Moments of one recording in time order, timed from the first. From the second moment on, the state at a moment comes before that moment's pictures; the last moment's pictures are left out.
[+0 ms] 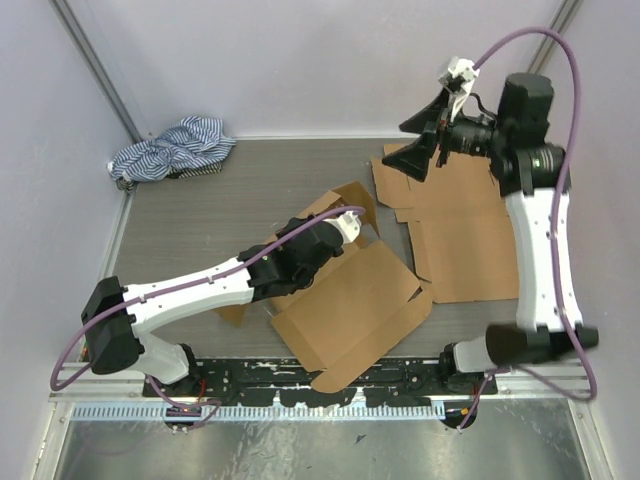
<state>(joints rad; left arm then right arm) -1.13 1.46 1.19 -0.34 -0.91 0.44 0.02 1.52 1.97 -0.88 -1.21 -0.30</state>
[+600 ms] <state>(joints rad) -1.13 1.57 1.24 -0.44 -0.96 0.42 -0.01 1.77 1.23 0.29 -0.52 0.22</state>
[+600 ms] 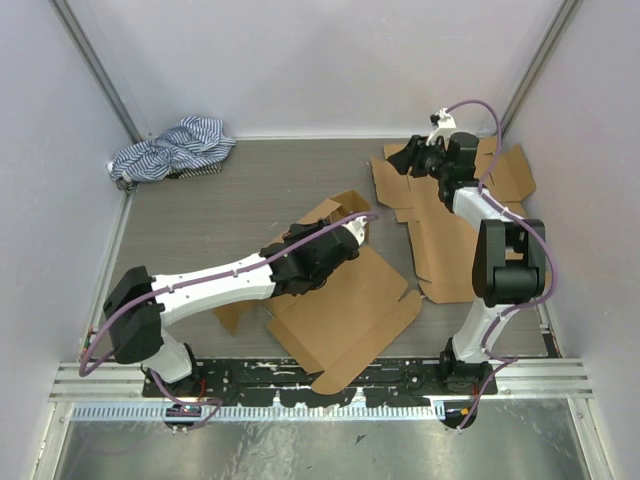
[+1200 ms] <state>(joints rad) -1.13 1.72 1.29 -0.49 -1.03 0.42 0.07 1.96 1.19 0.57 -0.90 0.26</state>
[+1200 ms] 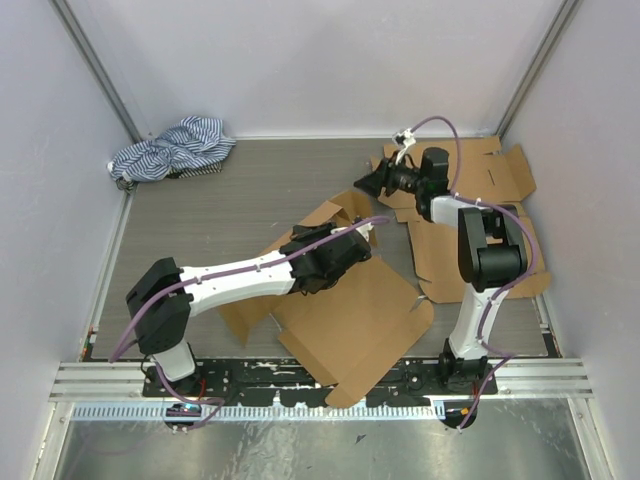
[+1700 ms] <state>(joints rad) -1.14 1.73 1.38 -0.62 -1.05 0.37 0.12 1.78 0.91 0.55 -0.93 0.22</state>
